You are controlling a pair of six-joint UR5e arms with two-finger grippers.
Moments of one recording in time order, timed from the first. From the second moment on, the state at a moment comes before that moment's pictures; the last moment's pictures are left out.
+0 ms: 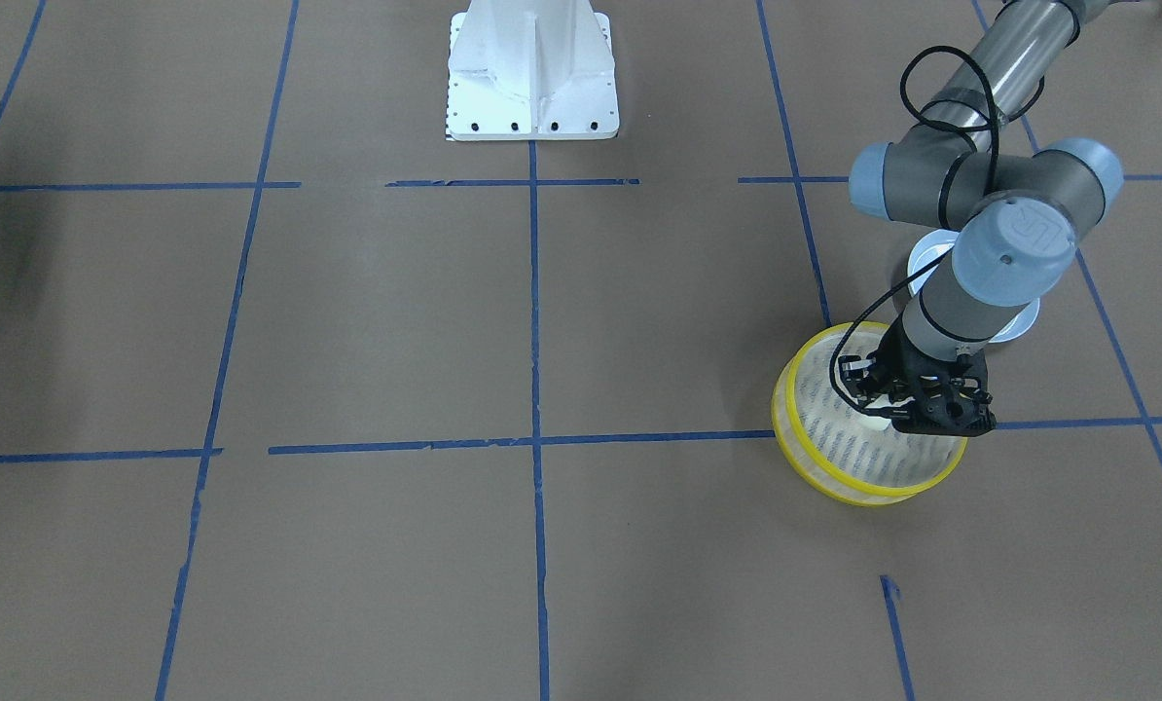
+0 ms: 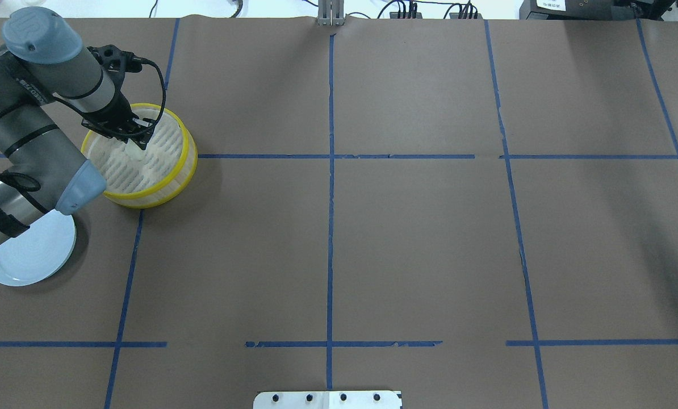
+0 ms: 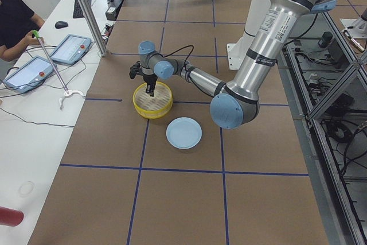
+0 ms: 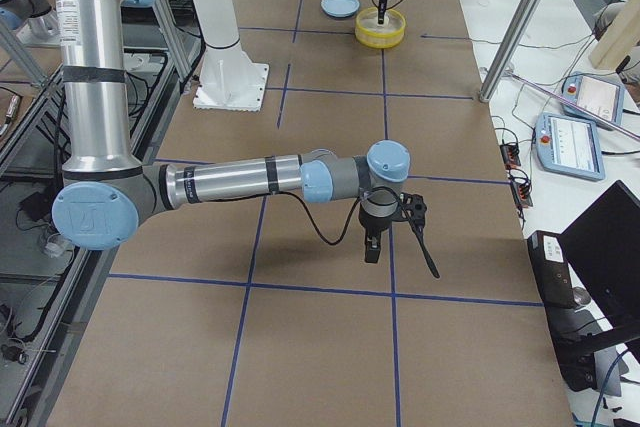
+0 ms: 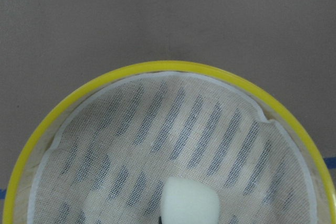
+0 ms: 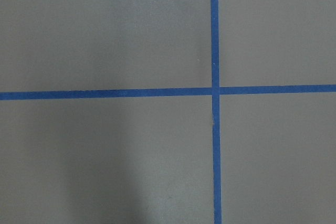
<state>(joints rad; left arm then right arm) -0.92 -2.02 -1.50 -1.75 -2.09 -0.71 1.41 -1.55 1.69 -1.57 2.26 0.25</state>
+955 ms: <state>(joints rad) -0.90 -2.02 -1.48 -1.76 -2.09 -0.71 1.41 -1.55 1.69 -1.57 2.26 0.25</state>
